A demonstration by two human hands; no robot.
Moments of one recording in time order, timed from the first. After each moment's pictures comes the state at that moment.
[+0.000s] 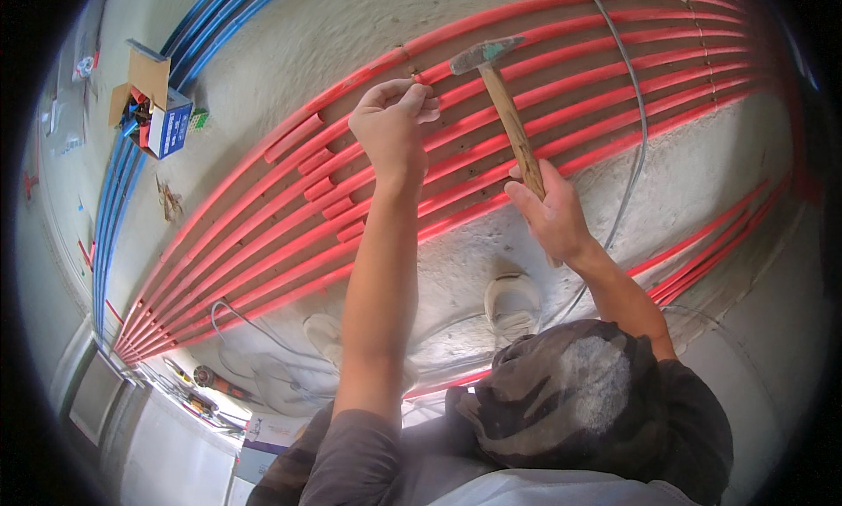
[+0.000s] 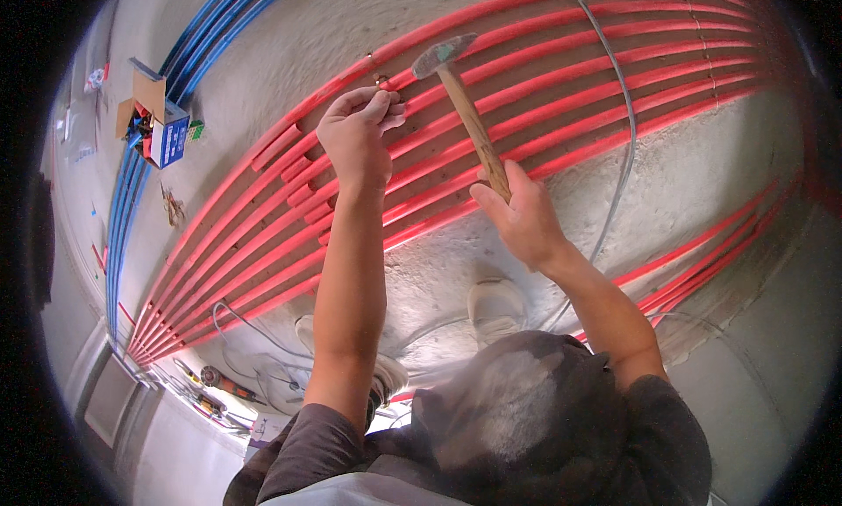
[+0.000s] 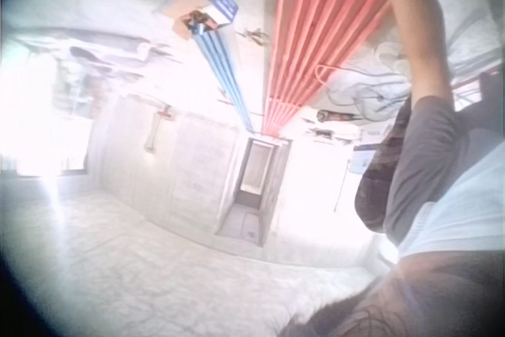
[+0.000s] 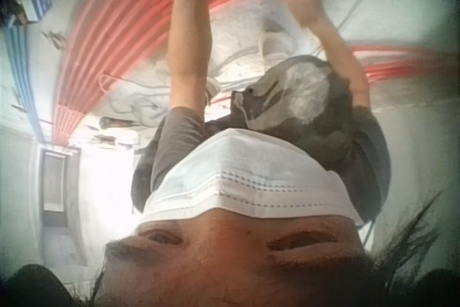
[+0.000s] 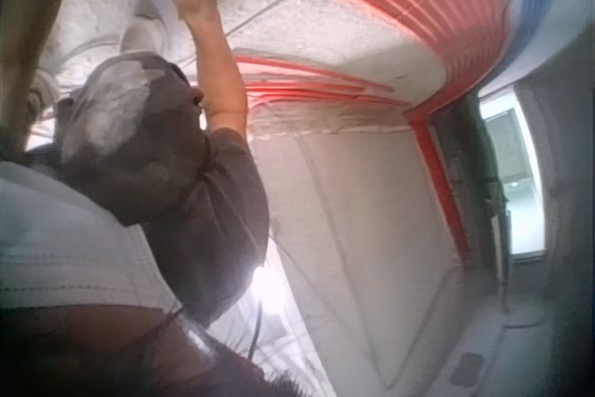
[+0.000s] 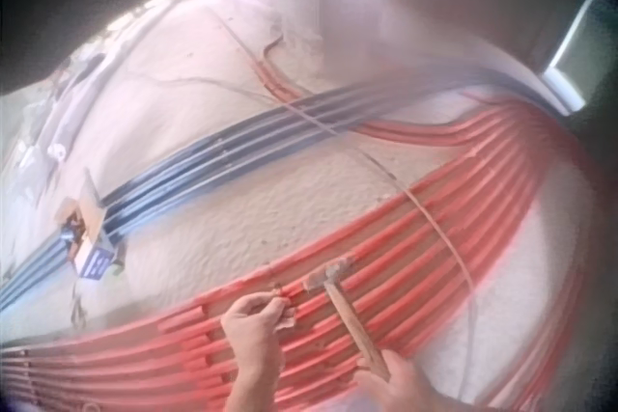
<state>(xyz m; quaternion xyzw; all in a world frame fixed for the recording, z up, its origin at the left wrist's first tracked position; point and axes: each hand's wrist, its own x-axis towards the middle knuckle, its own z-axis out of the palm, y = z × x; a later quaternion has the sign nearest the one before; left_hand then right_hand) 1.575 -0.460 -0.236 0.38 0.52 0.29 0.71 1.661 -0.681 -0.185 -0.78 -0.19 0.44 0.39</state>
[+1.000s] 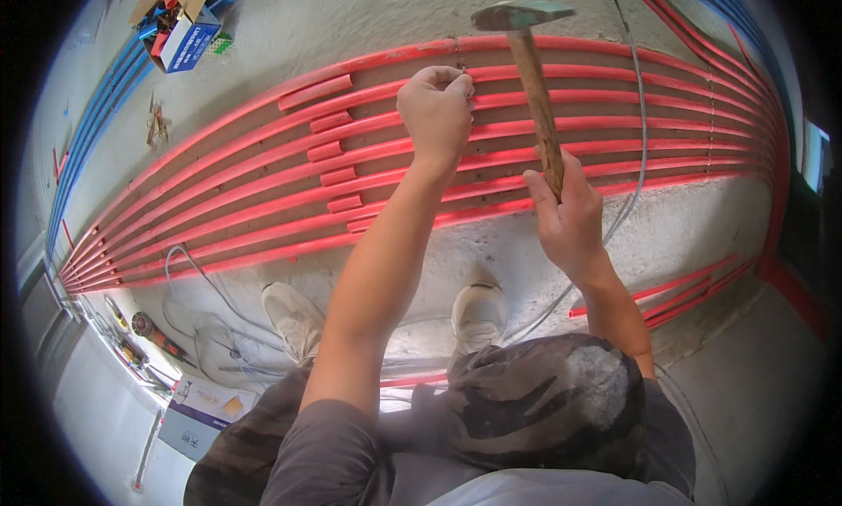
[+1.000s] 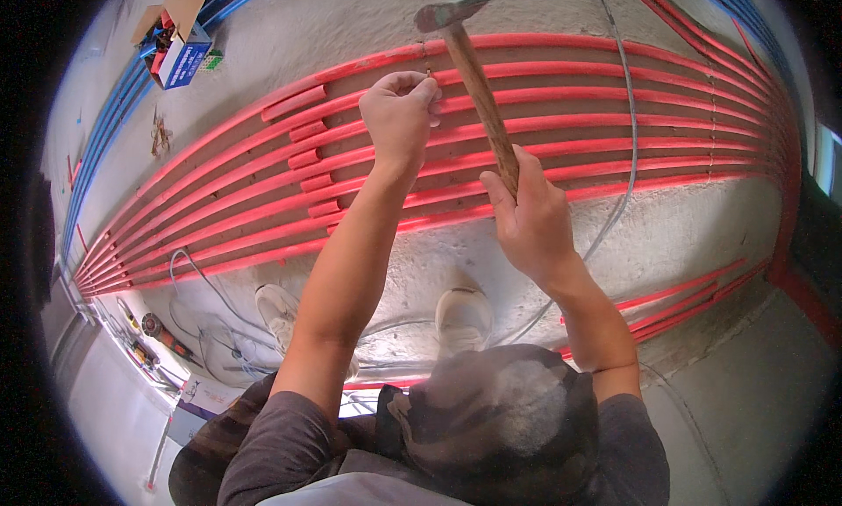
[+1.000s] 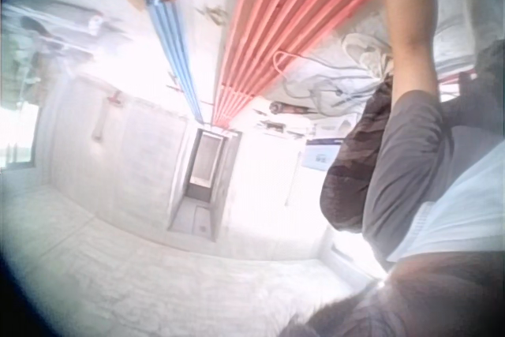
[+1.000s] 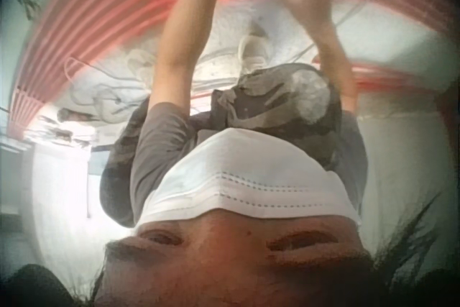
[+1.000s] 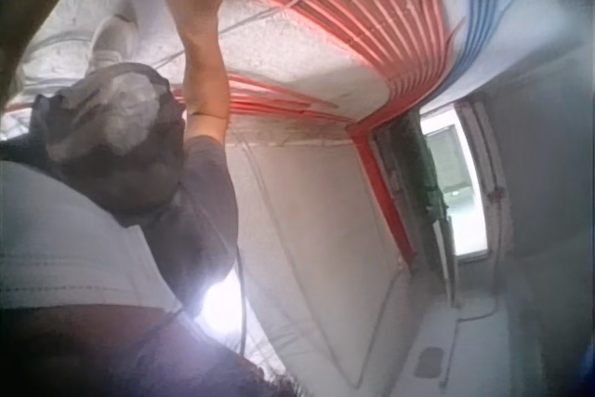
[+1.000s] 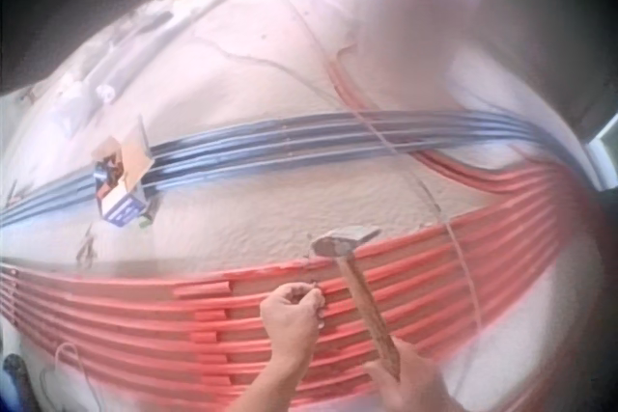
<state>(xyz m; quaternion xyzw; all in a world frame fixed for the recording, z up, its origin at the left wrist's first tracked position) 1.587 -0.469 -0.234 0.40 0.57 0.32 0.65 1.673 -0.637 -0.143 -0.80 -0.40 0.30 0.32</state>
